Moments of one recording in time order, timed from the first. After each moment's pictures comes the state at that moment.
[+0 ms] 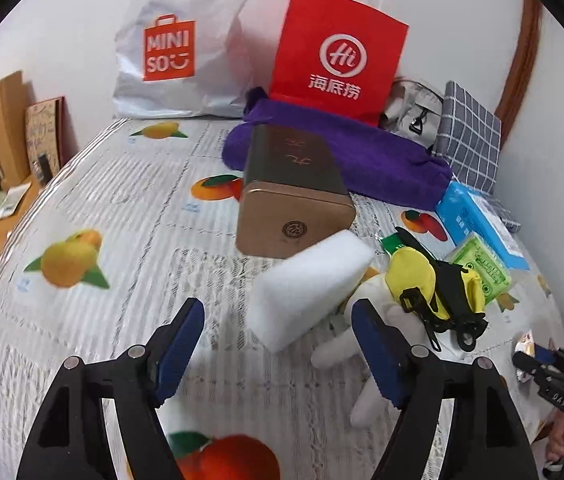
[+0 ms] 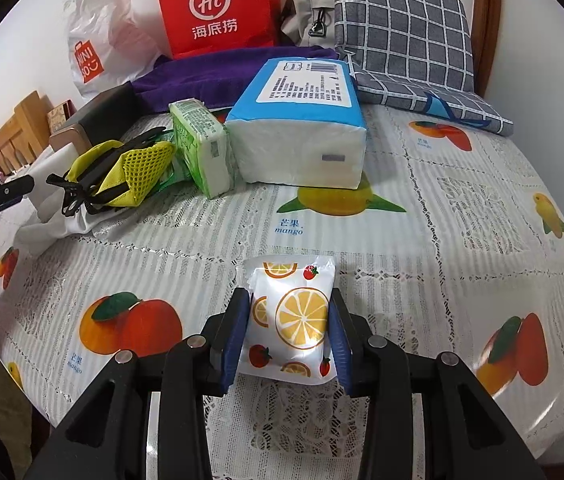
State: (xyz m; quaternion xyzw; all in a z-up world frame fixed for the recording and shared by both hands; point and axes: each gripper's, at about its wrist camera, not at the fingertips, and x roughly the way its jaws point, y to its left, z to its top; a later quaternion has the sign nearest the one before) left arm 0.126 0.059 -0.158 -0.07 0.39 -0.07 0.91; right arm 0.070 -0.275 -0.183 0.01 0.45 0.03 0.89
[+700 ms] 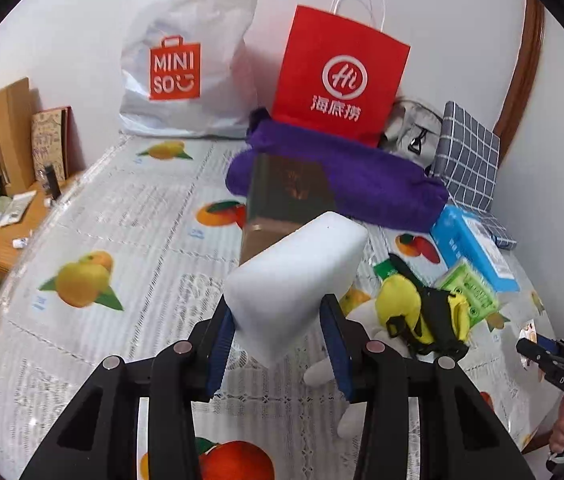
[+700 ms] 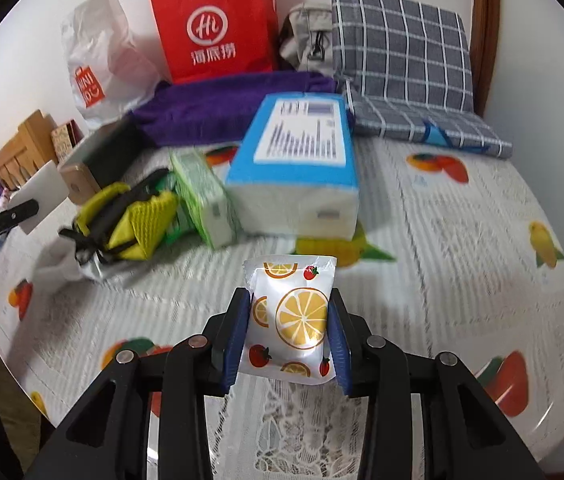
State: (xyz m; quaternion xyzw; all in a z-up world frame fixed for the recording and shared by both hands) left arm 0.123 0.064 -0.128 -0.08 0.37 -0.06 0.92; right arm 0.088 -0.283 -0.148 0.02 0.43 0.04 0.90
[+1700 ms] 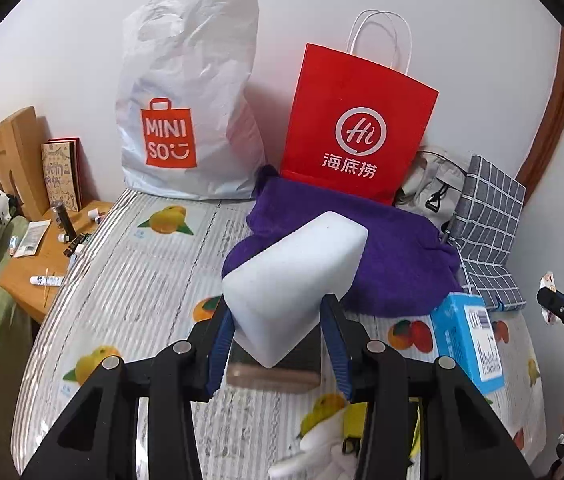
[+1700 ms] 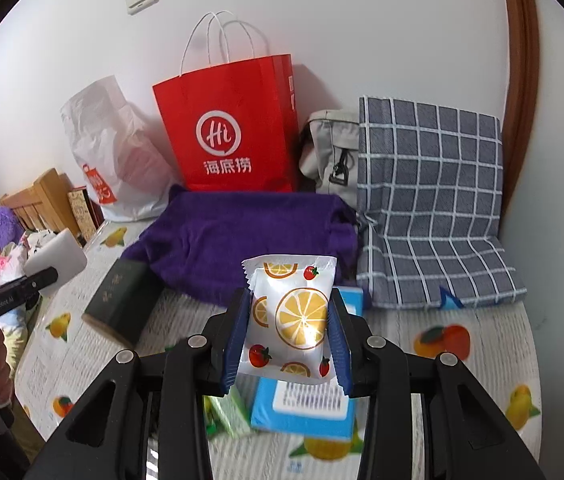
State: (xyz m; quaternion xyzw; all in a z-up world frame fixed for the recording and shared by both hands) left arm 0.212 0.048 -0.045 -0.09 0.38 -0.02 0.92; right arm 0.218 -0.284 -0.027 0.03 0.37 0.07 0.93
